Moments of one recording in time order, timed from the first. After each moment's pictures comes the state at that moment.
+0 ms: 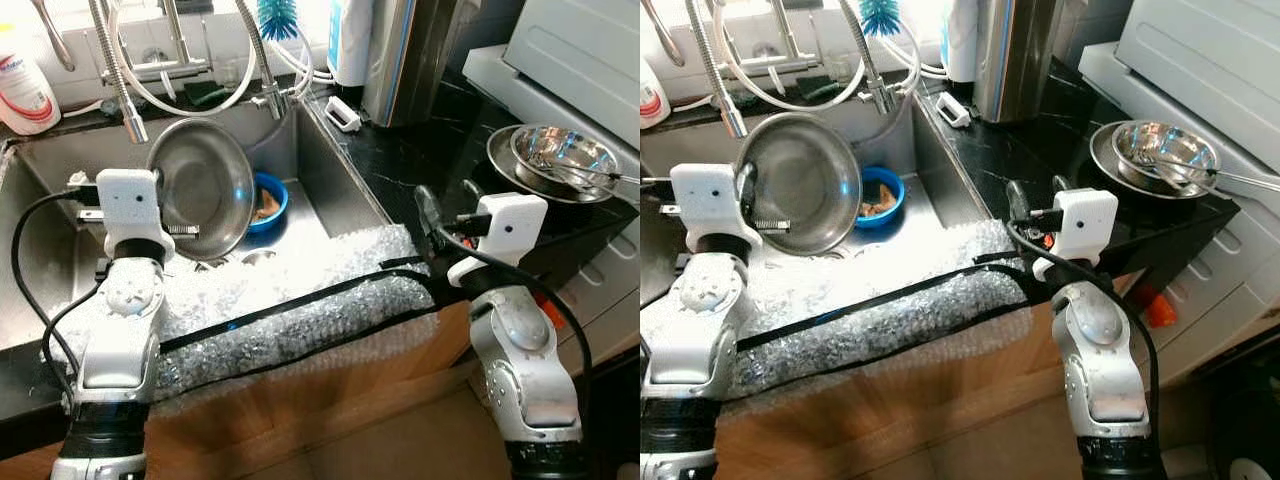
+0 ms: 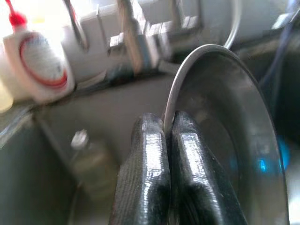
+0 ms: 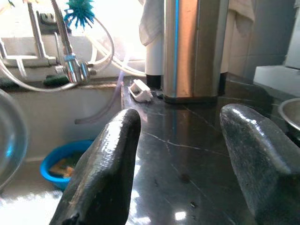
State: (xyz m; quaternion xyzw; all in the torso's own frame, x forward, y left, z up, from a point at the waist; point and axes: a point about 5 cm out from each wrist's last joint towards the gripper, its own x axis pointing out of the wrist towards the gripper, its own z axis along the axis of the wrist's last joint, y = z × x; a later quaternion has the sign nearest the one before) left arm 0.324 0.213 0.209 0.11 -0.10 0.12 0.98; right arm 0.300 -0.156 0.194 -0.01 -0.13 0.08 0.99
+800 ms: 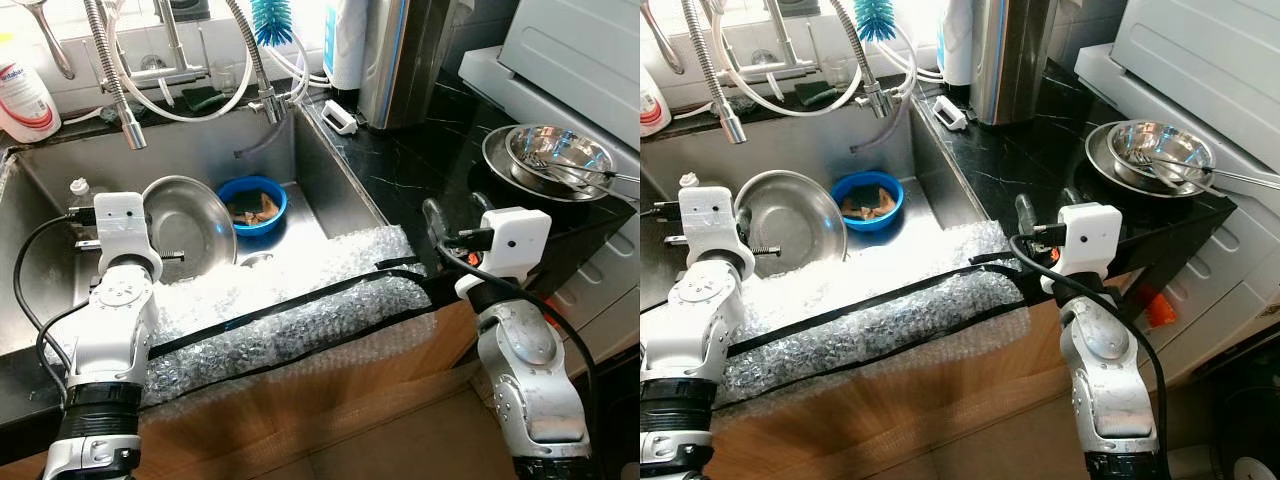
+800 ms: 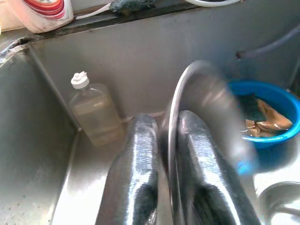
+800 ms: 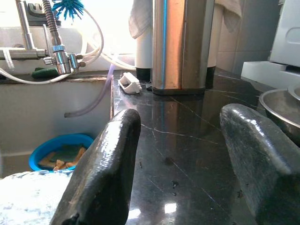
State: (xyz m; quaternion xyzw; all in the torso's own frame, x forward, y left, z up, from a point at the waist) left arm 0.333 0.230 0.182 0.06 0.01 0.15 0.99; right arm 0.294 -0.160 0.185 -0.02 -0.12 0.07 0.99
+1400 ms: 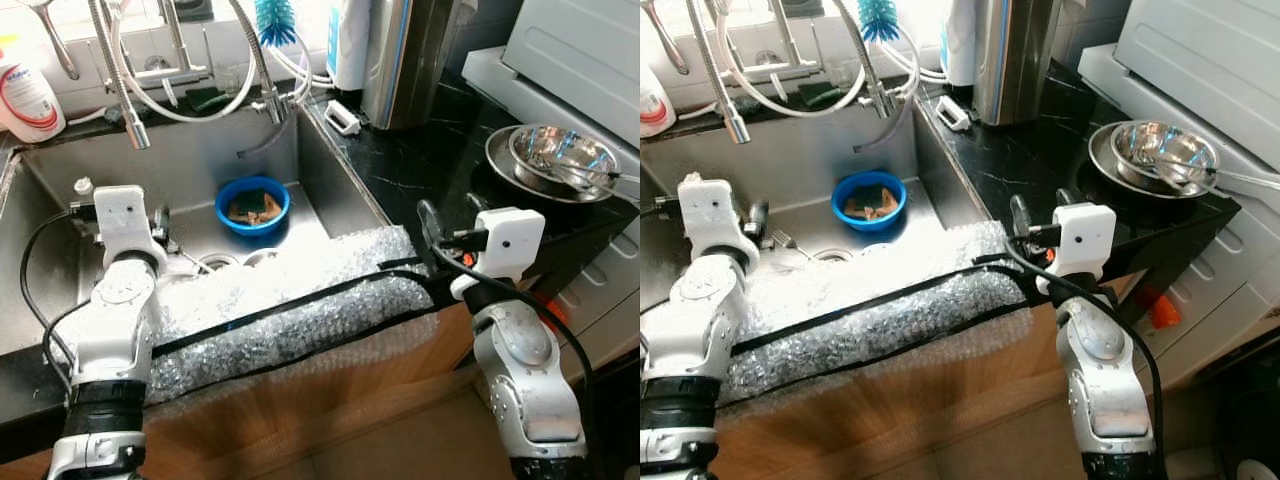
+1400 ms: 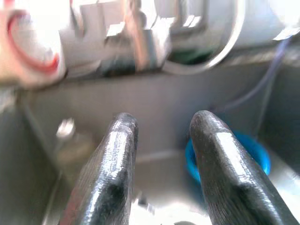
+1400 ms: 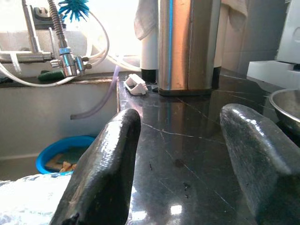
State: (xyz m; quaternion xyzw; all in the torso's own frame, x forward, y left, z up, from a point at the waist) left arm 0.328 0.218 0.213 0.05 -0.11 0.10 0.99; right arm 0.294 -0.156 0.184 -0.01 -0.12 0.07 0.99
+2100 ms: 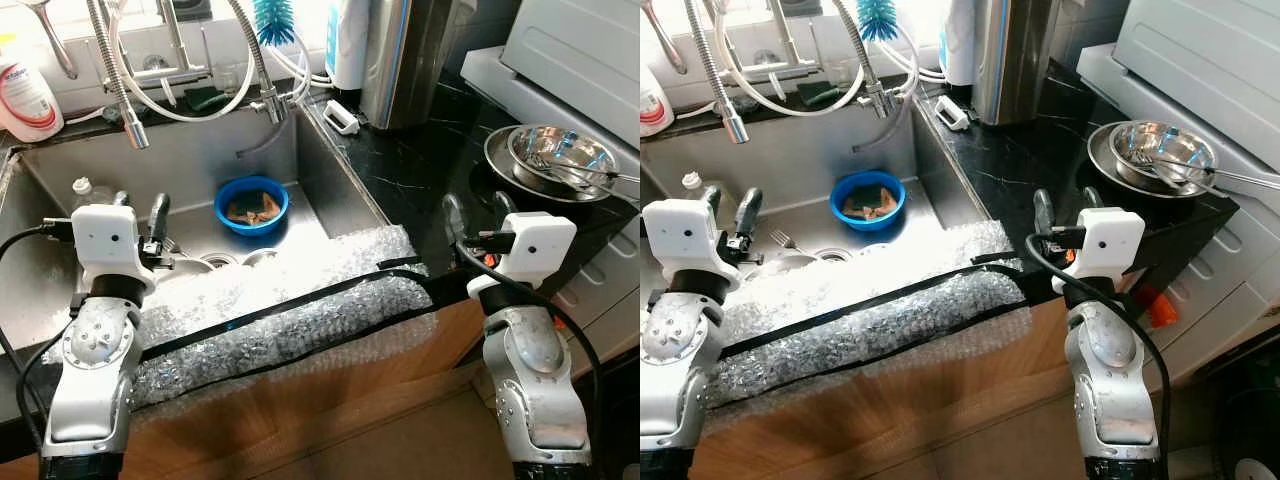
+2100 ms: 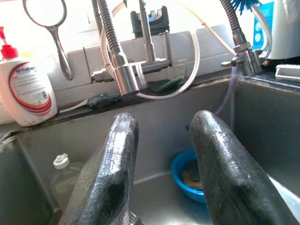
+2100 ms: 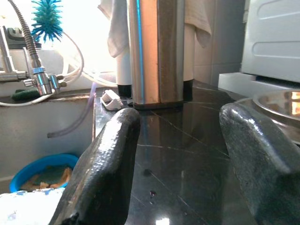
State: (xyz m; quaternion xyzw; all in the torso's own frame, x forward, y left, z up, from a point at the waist) left arm 0.278 0.214 0.206 0.09 -0.18 0.04 0.98; right arm 0.288 -0.170 0.185 0.00 -0.16 0.02 0.99
